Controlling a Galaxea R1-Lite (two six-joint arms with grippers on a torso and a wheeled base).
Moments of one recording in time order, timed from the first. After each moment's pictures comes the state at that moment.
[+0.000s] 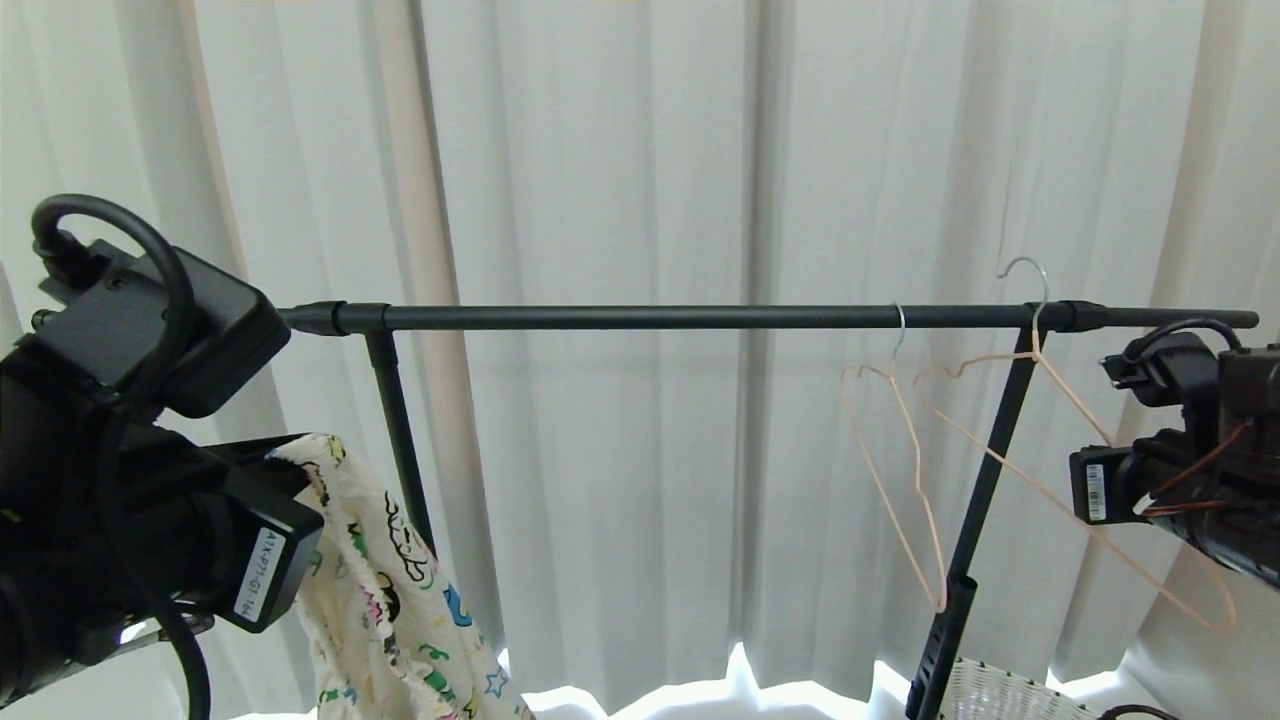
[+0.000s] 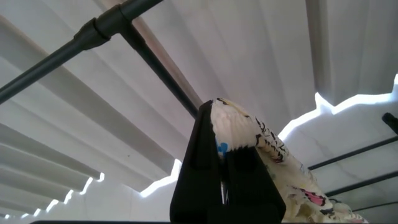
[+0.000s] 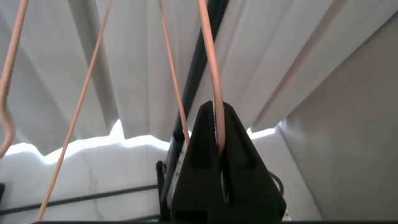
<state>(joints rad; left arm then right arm) -0.79 1.16 -0.90 0.25 0.65 0.17 0.32 1.44 -0.61 -0.43 -0.41 0.01</state>
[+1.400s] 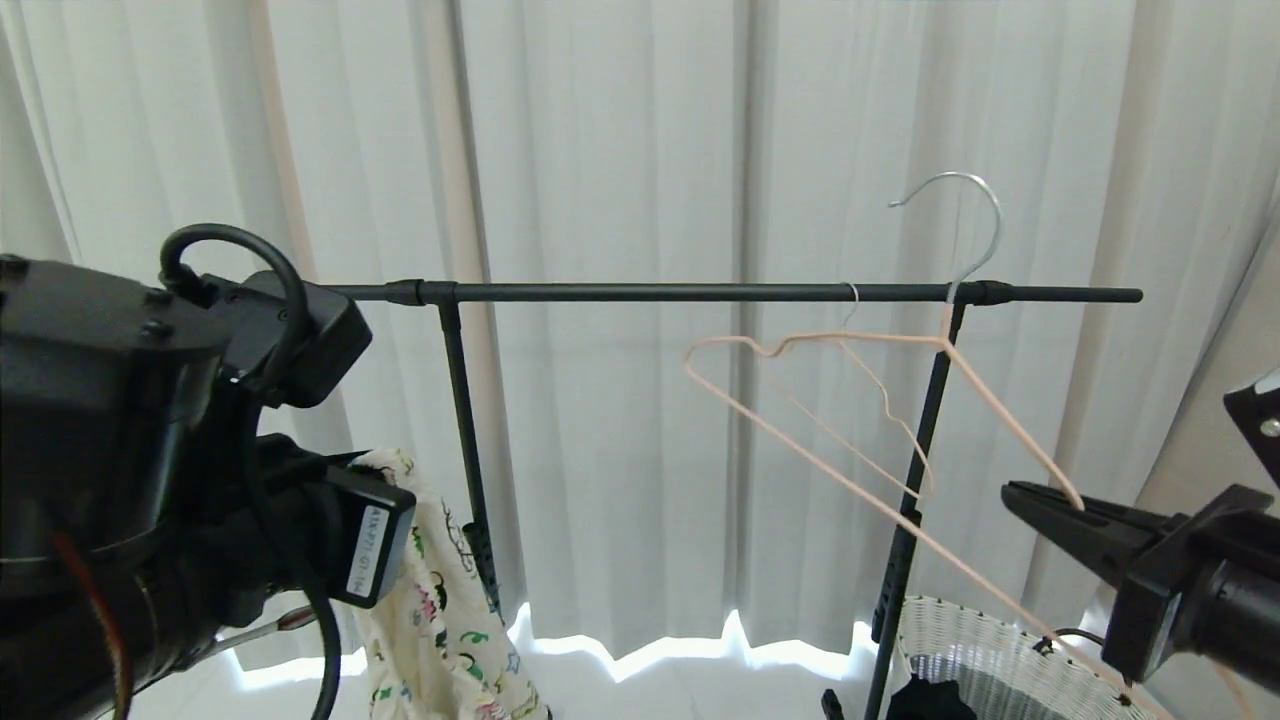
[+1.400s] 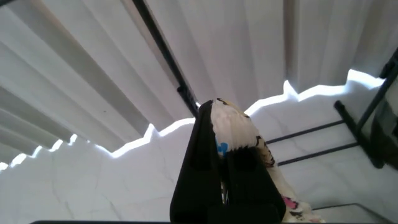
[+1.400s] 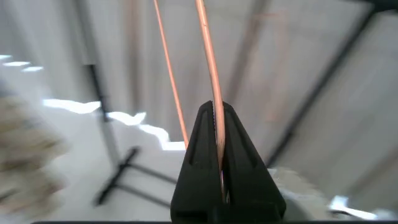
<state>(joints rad) -0.79 1.30 -0.92 0.23 0.64 -0.07 0.95 1.13 -0.51 -0.42 -0.37 0.14</state>
